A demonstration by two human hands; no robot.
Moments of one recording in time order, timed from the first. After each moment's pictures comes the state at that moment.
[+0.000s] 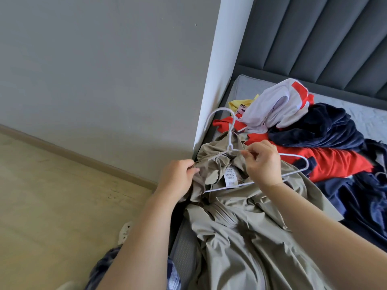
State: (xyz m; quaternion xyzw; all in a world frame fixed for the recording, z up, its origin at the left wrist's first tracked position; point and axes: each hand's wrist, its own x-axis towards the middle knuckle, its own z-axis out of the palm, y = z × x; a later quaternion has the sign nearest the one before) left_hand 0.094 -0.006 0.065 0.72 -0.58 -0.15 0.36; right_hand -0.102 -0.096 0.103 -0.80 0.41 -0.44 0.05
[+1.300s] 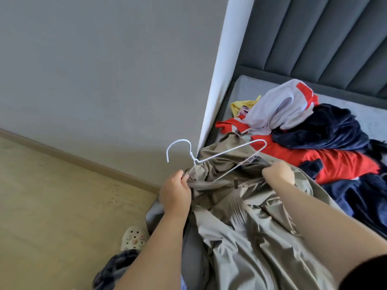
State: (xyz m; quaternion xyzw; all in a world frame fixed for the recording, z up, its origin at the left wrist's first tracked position) left_hand 0.086 -0.008 0.010 0.80 -0.37 -0.09 0.46; right_hand -0.138 -0.176 0.037 -0.61 0.77 -0.15 0.10
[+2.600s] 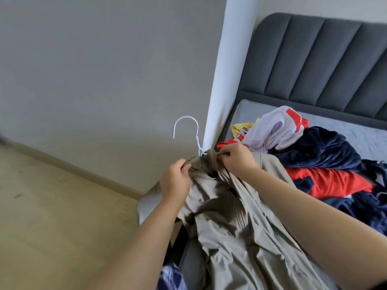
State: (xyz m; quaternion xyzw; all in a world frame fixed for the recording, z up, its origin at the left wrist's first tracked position) left_hand 0.096 0.006 0.114 0.75 -0.43 -0.06 0.50; right_hand -0.040 -0.097 0.173 -0.85 0.45 -0.24 0.15
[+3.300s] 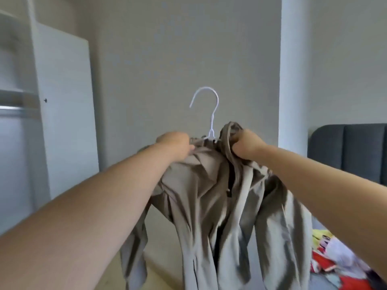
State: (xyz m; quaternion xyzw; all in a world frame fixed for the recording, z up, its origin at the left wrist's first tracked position) left_hand 0.224 0.147 0.515 0.85 -0.43 0.27 0.14; right_hand 0.078 0.028 0.502 -0.84 0.30 -0.43 0.16
